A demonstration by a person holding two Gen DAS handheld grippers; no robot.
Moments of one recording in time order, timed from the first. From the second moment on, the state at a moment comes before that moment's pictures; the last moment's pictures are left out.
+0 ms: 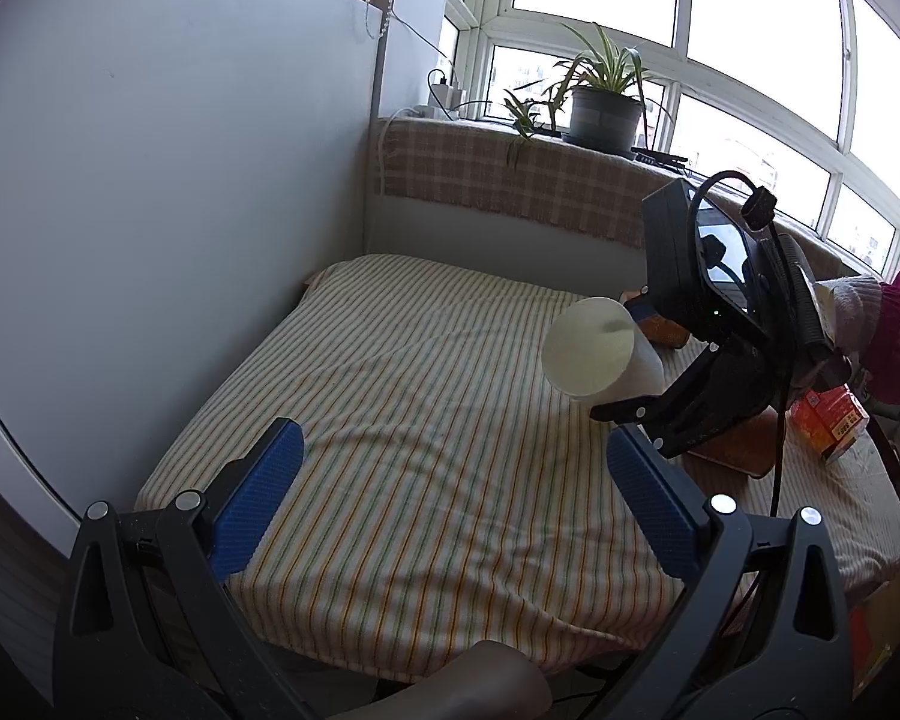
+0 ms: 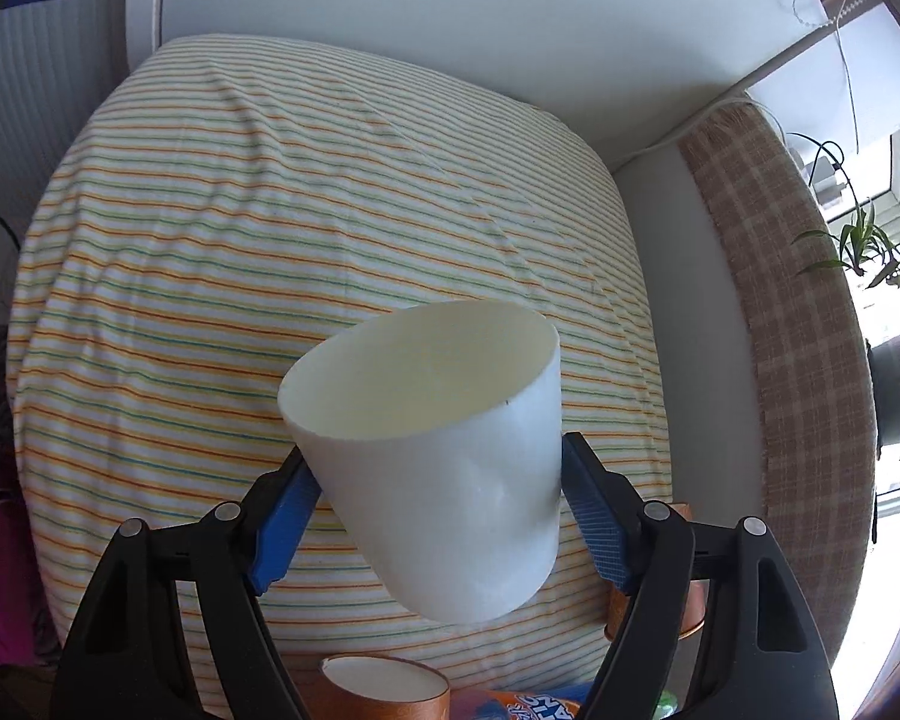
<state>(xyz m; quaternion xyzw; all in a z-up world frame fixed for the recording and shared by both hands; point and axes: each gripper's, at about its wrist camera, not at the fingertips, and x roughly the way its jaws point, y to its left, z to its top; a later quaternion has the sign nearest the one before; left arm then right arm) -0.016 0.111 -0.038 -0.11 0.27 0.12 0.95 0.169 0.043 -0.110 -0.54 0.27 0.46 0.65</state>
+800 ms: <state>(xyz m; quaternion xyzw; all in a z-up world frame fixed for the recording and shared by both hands) -0.020 0.068 -0.026 -0.09 0.24 0.06 0.96 0.073 -0.116 -0.027 -0.19 0.30 0.49 0.80</state>
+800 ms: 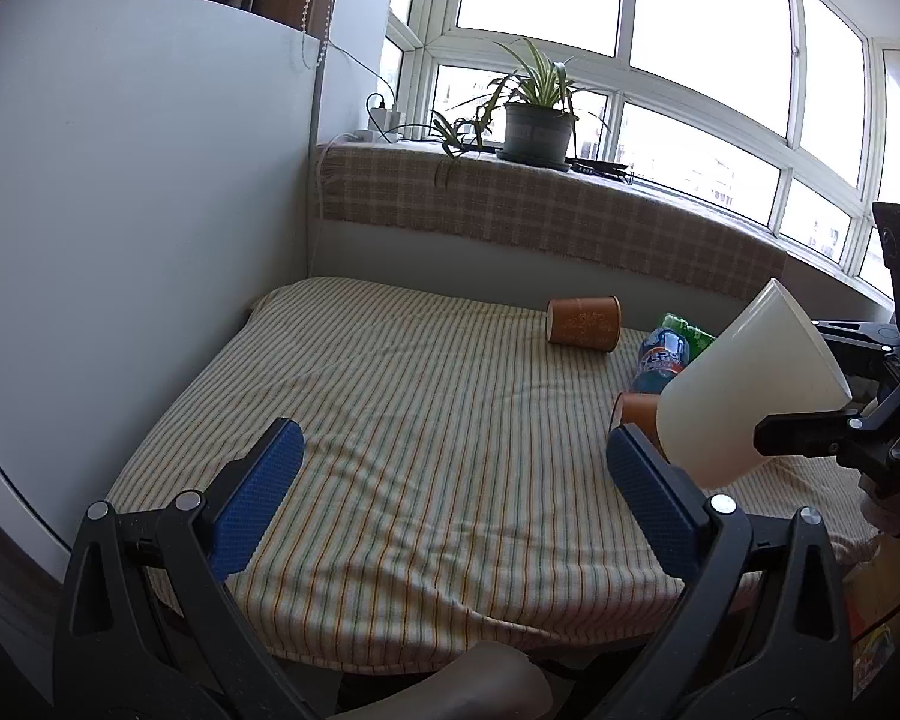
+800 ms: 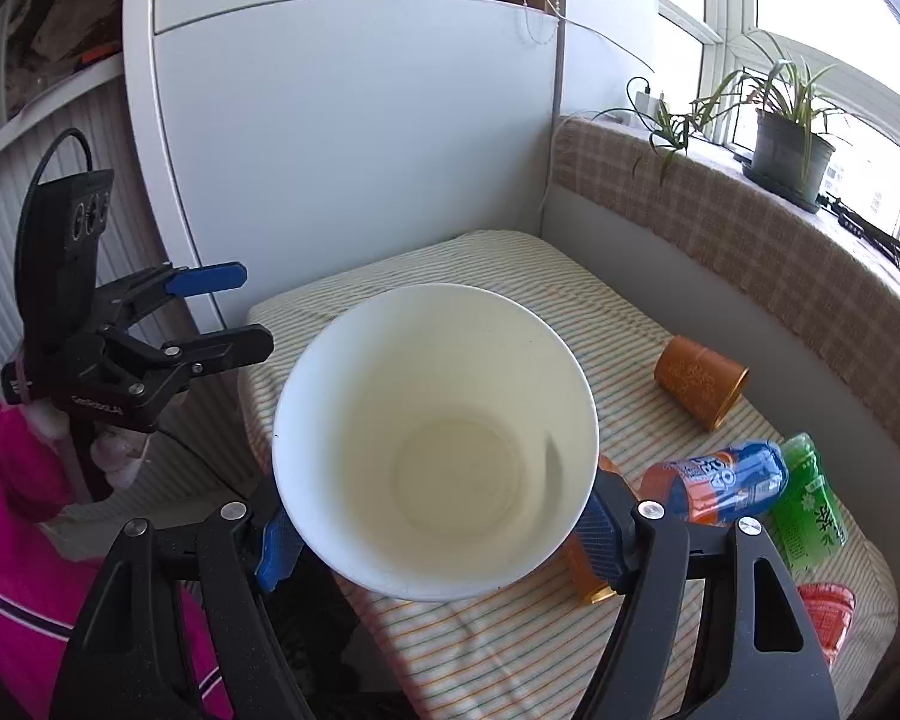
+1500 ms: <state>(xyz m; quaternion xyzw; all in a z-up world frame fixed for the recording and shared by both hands) -0.018 0.010 -0.030 -0.06 0.25 0.00 0.97 0.106 -0.242 -0.106 0.01 0.53 0.37 0.76</state>
